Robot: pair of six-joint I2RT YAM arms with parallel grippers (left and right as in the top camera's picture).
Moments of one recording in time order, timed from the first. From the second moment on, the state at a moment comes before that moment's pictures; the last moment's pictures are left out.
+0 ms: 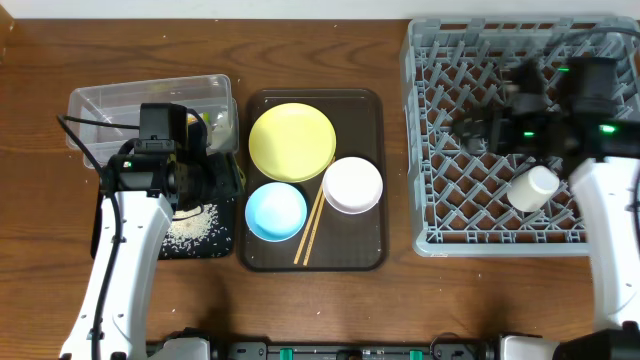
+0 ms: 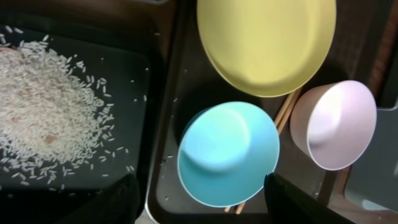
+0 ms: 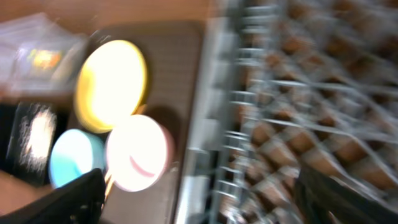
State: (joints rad) left arm 0.01 1.34 1.12 -1.00 0.24 -0.30; right arm -0.03 1.48 1.36 -0.89 -0.52 0.00
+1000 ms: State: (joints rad) left arm 0.01 1.34 1.12 -1.01 0.22 -0.30; right arm 0.46 1.96 1.36 -0.79 -0.15 0.06
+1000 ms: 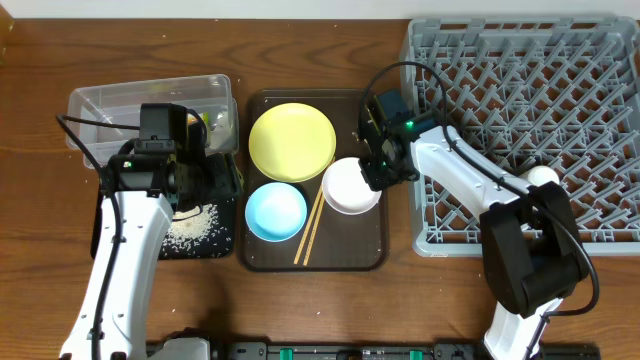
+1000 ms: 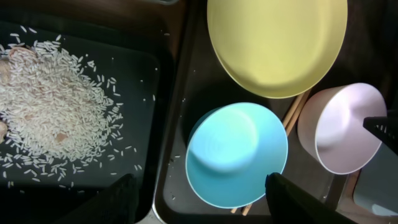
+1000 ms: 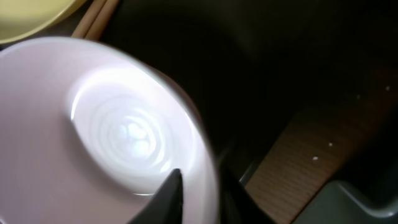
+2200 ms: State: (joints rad) left arm 0.01 1.34 1.12 -1.01 0.22 -0.30; right arm 0.31 1.64 1.48 -0.38 0.54 0.08
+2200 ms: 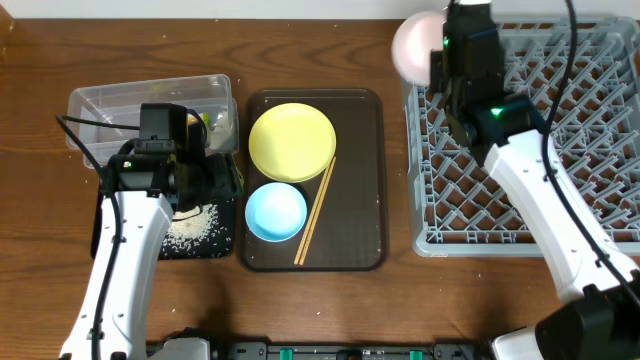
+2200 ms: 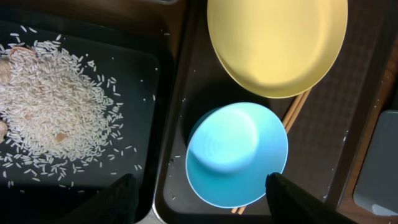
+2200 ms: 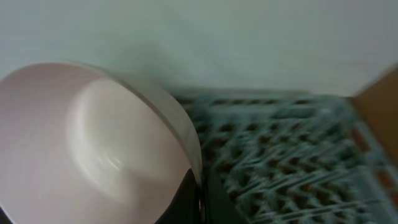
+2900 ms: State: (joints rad) left arm 0.01 1.34 1.12 -1.00 0.22 -0.30; right arm 0.24 2.02 1.48 0.30 0.83 -0.22
